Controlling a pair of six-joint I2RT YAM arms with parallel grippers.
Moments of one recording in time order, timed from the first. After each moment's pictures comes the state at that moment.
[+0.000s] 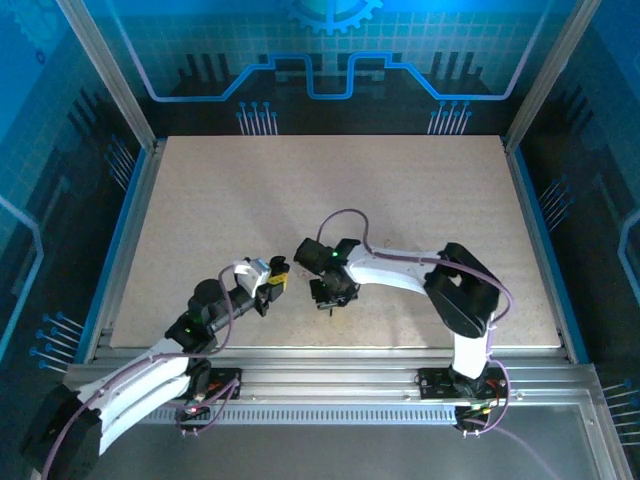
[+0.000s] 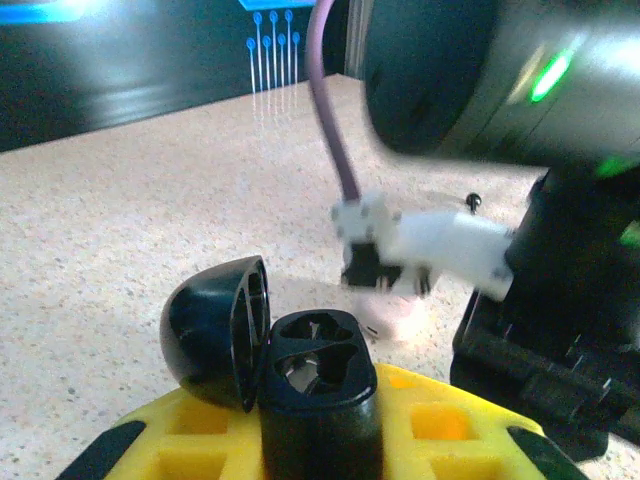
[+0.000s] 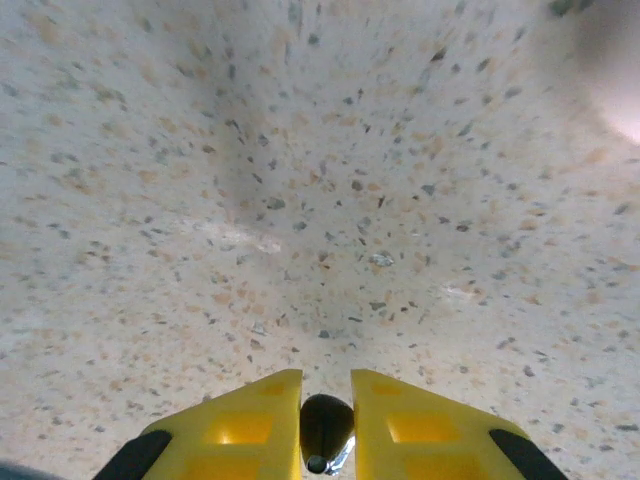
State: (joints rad) left arm -0.53 0.73 0.08 0.47 0.23 -0.01; right arm 0.97 1.82 1.23 -0.80 -0.03 0.79
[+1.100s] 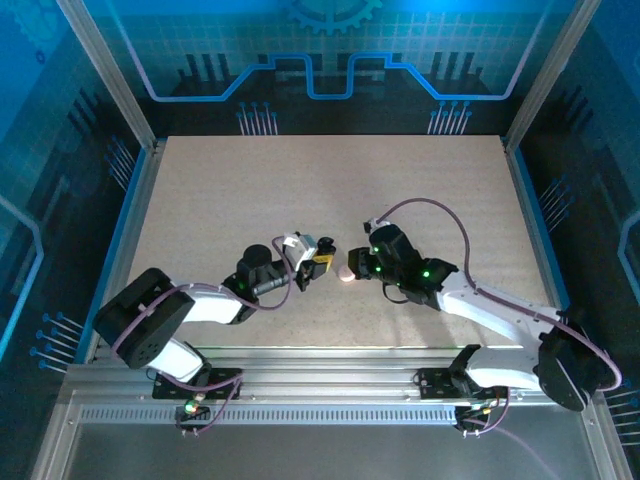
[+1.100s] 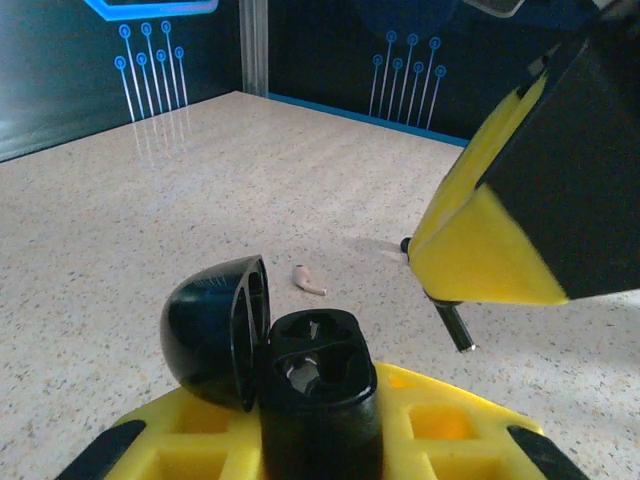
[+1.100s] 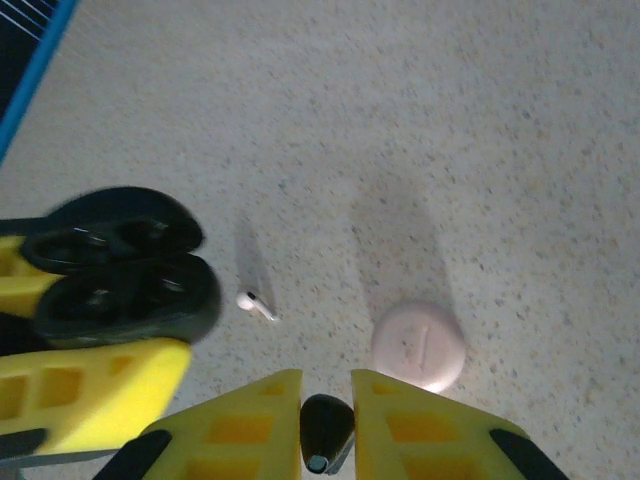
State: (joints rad) left arm -0.62 1.53 0.40 1.00 0.37 -0.01; right arm 0.76 1.19 0.73 -0.21 0.07 0.61
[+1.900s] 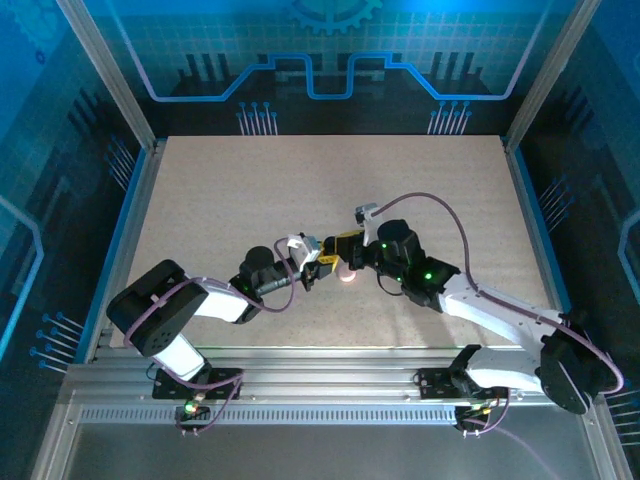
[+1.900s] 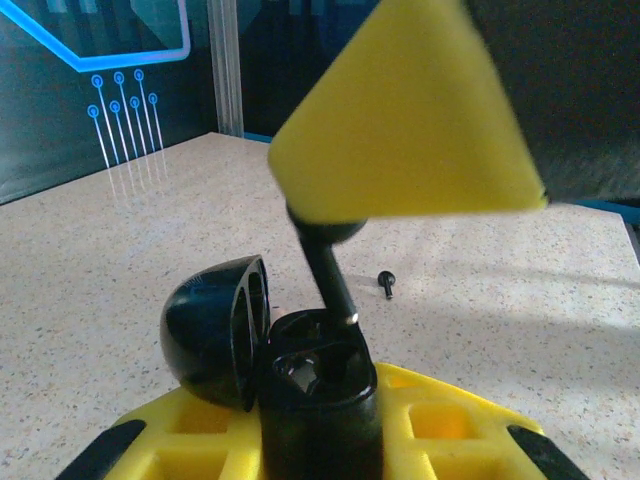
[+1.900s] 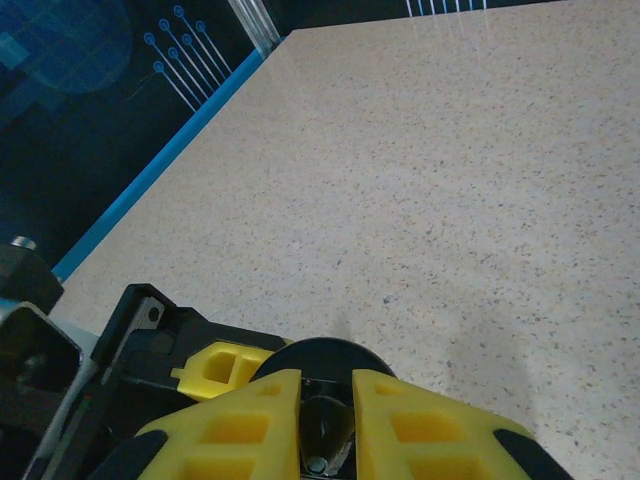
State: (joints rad) left arm -0.64 1.61 0.41 1.15 0.40 -0.01; right arm 0.75 1.19 0.72 0.07 -0.03 0.44
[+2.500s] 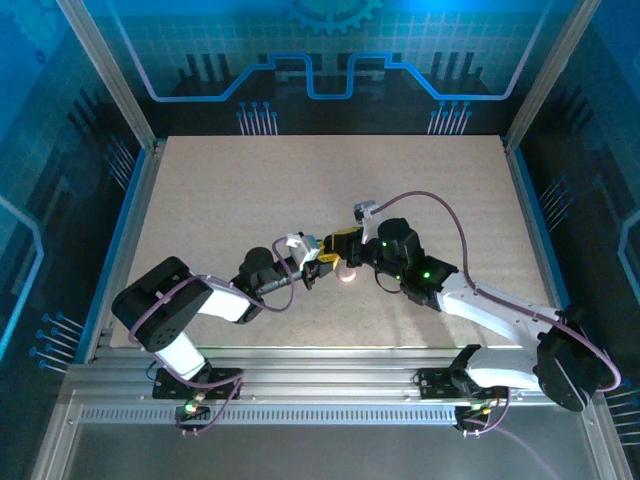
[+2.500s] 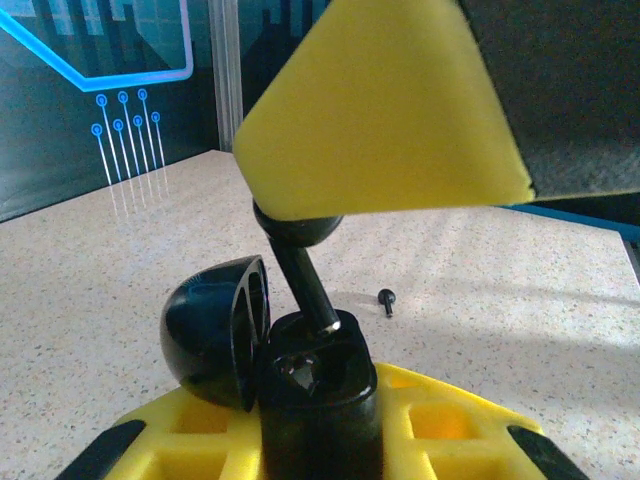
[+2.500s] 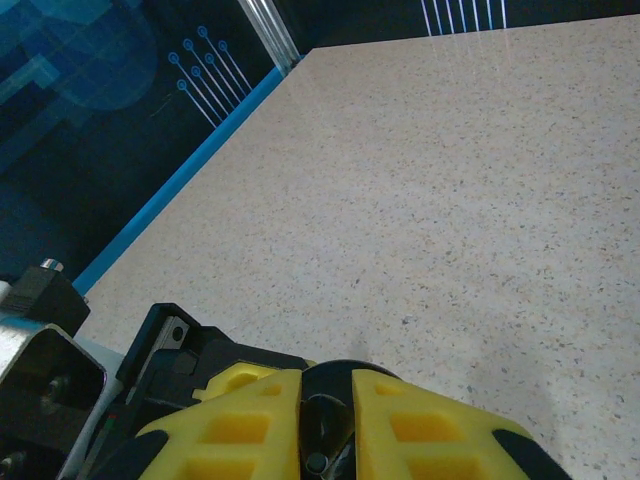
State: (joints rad) left arm -0.64 1.64 0.41 1.23 0.40 -0.03; right arm 0.75 1.21 0.72 0.13 -0.05 0.44
